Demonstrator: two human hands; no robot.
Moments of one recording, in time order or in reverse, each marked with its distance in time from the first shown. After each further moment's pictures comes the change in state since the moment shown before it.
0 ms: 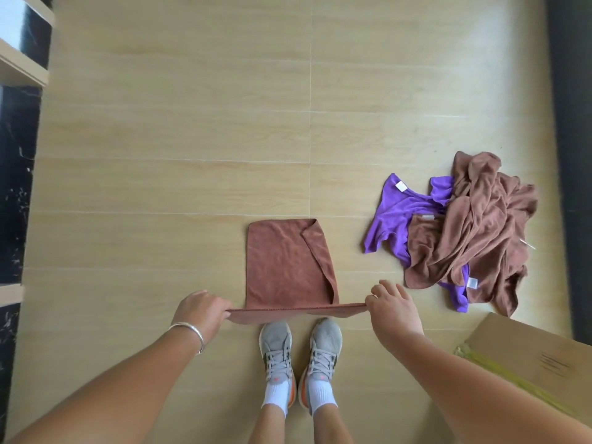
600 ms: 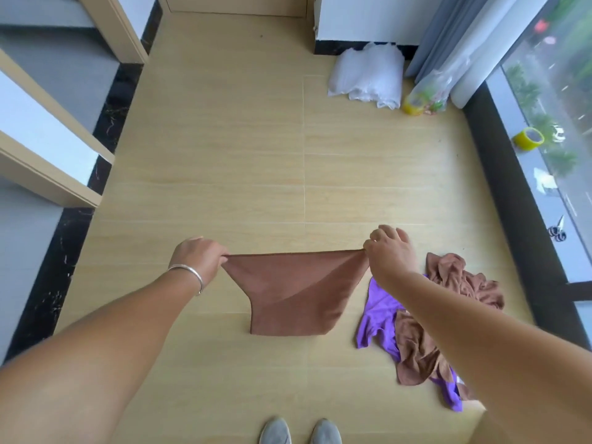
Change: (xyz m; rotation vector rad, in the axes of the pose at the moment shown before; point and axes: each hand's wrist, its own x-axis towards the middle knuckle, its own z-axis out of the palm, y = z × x) left_hand 0.019 -0.072 -0.334 0.030 0.498 -0.108; right_hand 0.054 0.070 -0.343 -0.085 0.423 0.106
